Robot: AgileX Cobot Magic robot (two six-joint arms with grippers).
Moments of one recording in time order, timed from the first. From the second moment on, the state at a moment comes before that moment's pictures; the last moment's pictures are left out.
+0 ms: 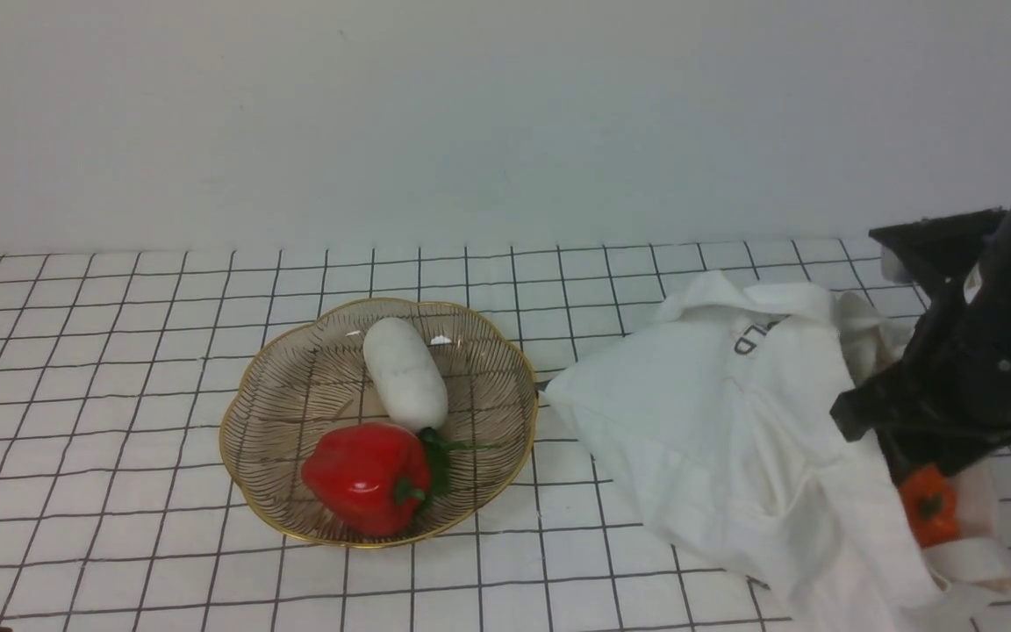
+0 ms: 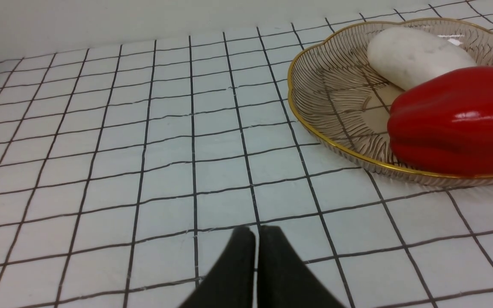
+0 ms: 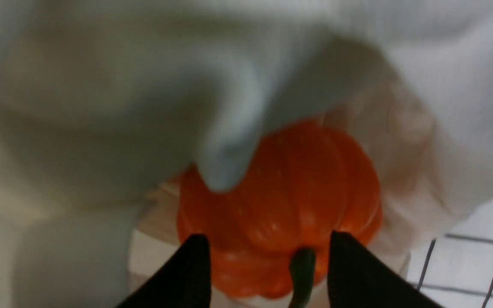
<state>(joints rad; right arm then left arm) 0.26 1.57 -1.16 0.02 1.23 0.02 -0.05 -0.01 0.03 0.05 0.38 0.03</state>
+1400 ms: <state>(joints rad) 0.26 1.45 -1.19 -0.07 1.23 0.01 -0.05 -0.01 0.03 0.05 0.38 0.03</state>
